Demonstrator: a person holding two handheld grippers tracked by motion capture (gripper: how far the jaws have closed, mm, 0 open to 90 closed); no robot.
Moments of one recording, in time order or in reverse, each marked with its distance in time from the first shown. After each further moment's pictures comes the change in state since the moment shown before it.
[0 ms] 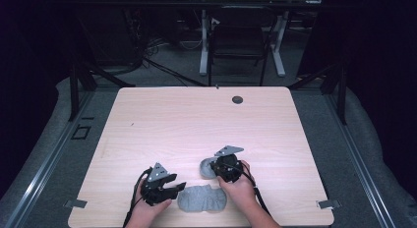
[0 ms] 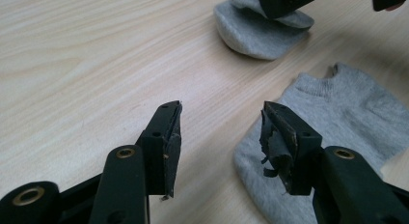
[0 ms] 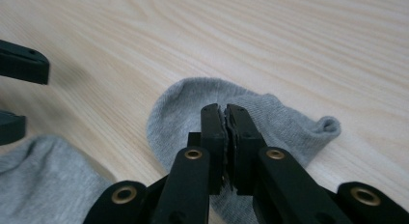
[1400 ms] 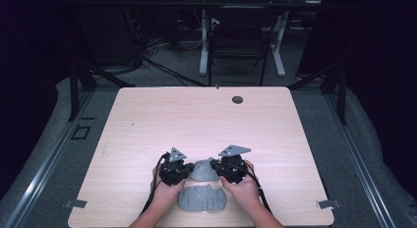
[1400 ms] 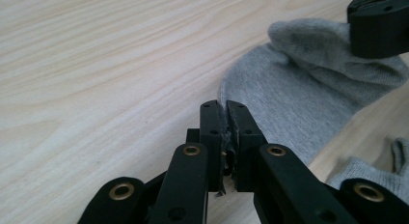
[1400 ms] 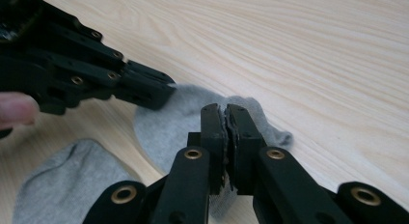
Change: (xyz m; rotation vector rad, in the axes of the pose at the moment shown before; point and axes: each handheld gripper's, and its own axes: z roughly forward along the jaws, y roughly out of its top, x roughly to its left) left arm 0.006 0.034 0.051 0.035 0.059 -0.057; right arm -0.003 0.001 -0.018 -0.075 0.065 -0.018
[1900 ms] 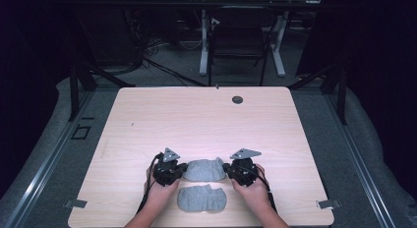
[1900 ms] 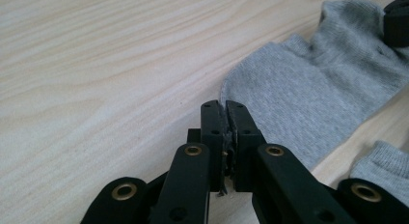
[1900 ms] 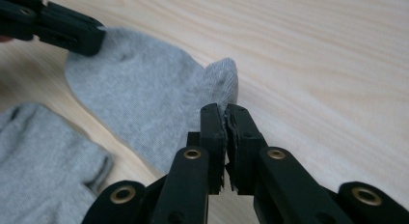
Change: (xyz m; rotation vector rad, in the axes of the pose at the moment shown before) left arm 0.010 -0.008 -0.007 0.020 0.034 -0.012; right arm -0.023 -0.027 -0.008 0.071 -0.075 0.045
